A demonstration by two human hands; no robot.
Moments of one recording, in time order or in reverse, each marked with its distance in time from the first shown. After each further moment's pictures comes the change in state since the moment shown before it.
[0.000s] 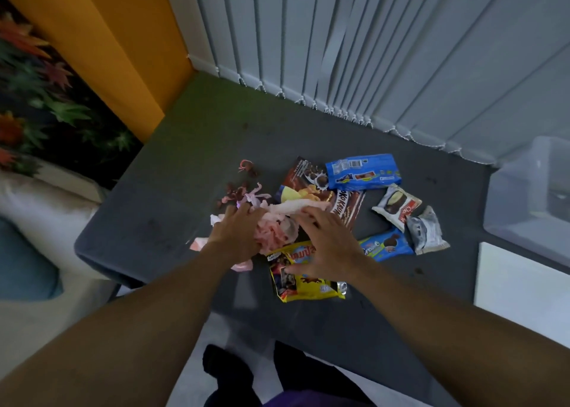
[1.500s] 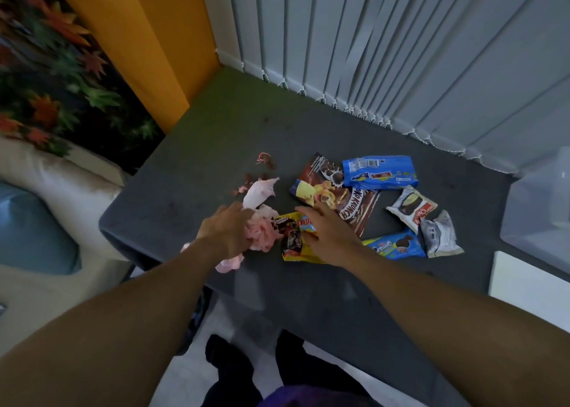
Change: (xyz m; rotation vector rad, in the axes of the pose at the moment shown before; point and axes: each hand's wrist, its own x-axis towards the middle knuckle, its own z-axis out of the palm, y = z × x) left_hand -0.042 -0.026 -0.007 -0.052 0.028 -0.146; right_hand 0.025 -0.009 0.016 0.209 -0.077 0.135
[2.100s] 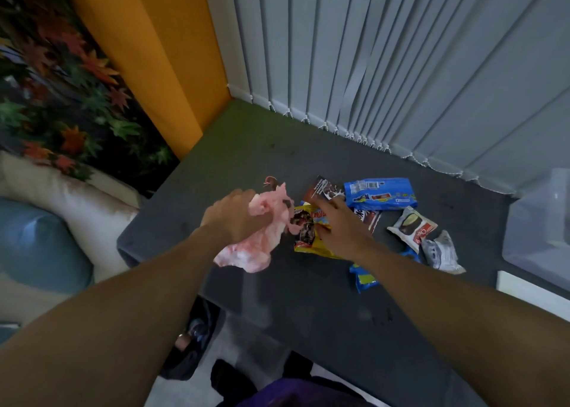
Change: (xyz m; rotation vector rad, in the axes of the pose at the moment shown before) left_hand 0.003 0.013 -0.069 -0.193 0.173 -0.030; right_hand 0.011 -0.004 -0.051 0.074 0.182 -0.038
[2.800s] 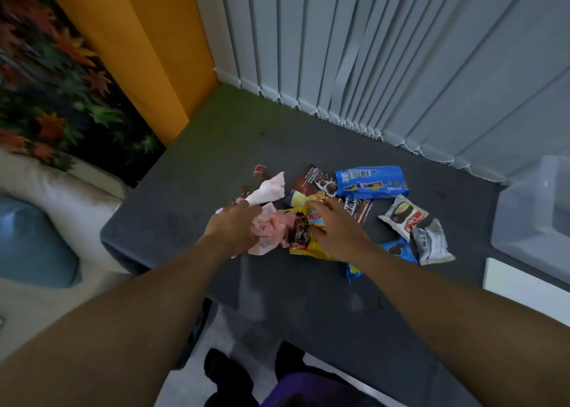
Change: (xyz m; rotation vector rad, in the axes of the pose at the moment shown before) left_hand -0.003 0.001 0.051 0.207 -0.067 0.091; right_hand -0.019 0.013 0.009 -0.035 -0.040 0.023
